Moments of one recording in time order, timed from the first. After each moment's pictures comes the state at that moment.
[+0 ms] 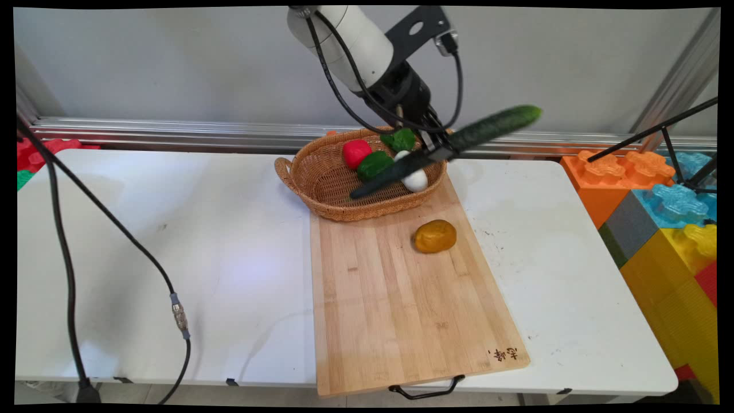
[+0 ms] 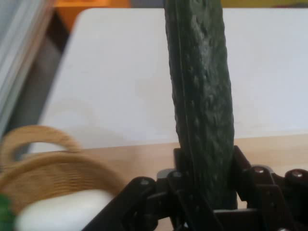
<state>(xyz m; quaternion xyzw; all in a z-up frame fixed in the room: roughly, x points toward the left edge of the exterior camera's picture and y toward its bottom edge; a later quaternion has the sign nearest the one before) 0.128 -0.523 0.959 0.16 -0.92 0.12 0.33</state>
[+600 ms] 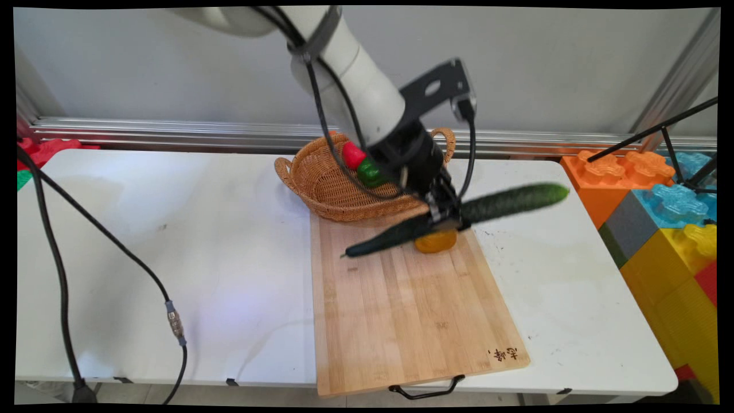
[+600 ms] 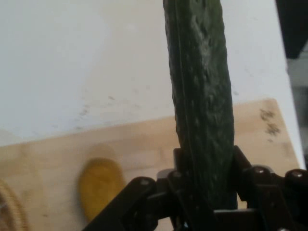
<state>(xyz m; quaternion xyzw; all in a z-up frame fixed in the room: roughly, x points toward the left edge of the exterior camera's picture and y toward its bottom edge) 0.099 -0.455 0.934 0.11 -0.94 0.05 0.31</state>
